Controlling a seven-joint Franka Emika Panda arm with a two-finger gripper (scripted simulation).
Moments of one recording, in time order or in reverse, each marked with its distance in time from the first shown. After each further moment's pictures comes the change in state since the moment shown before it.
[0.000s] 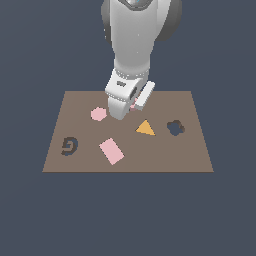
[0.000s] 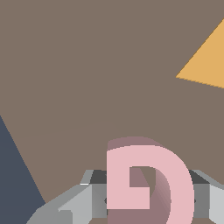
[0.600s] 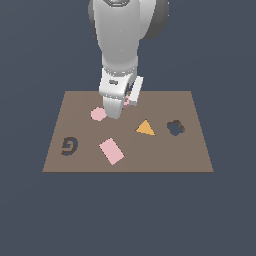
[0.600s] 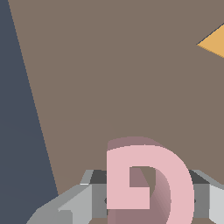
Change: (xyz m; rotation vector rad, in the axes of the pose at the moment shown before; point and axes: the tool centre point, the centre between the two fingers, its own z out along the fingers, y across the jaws) arm -0.031 0.006 -0.001 0.000 0.000 -0.220
